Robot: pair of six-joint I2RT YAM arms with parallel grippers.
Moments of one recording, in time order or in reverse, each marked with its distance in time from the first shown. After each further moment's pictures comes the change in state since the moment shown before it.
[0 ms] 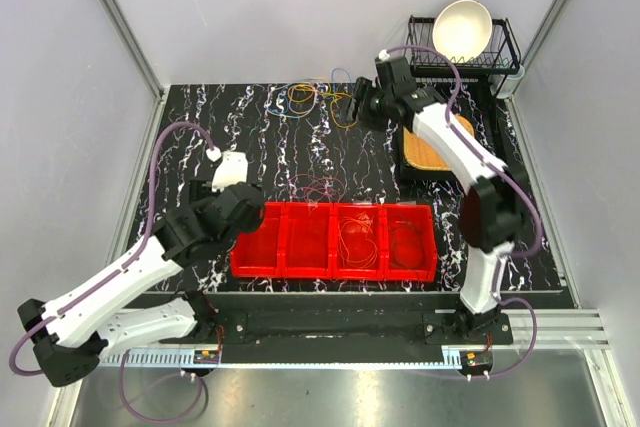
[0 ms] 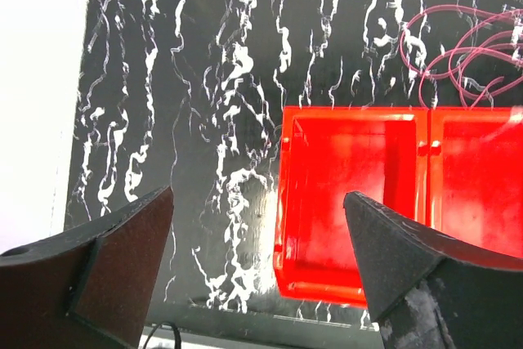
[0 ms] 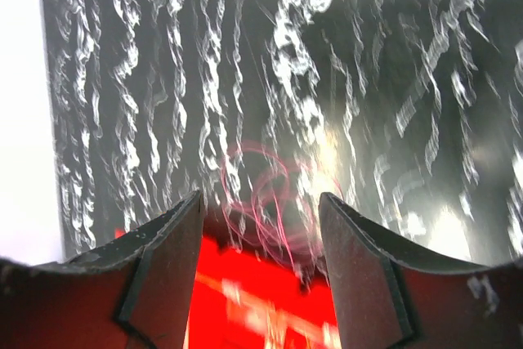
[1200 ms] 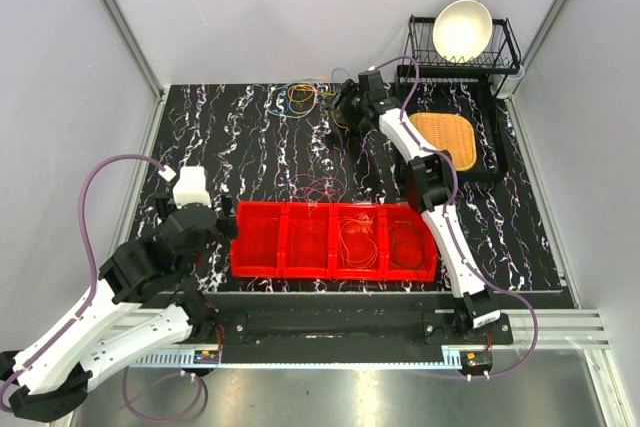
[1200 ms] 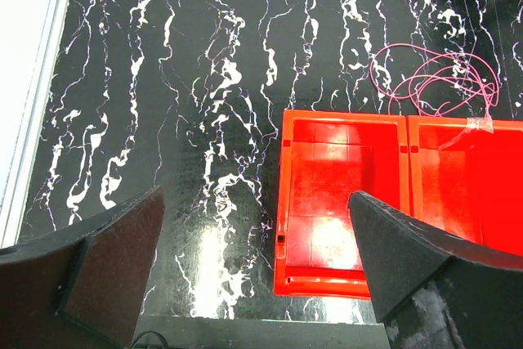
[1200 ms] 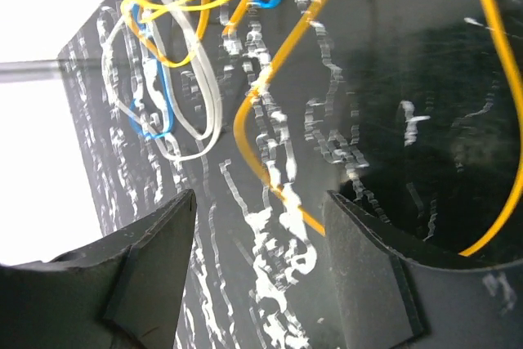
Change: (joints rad) left arm 0.042 -0.338 -0.119 0.035 0.074 0.042; right arm -0.092 0.993 0.922 0.183 -0.158 0.314
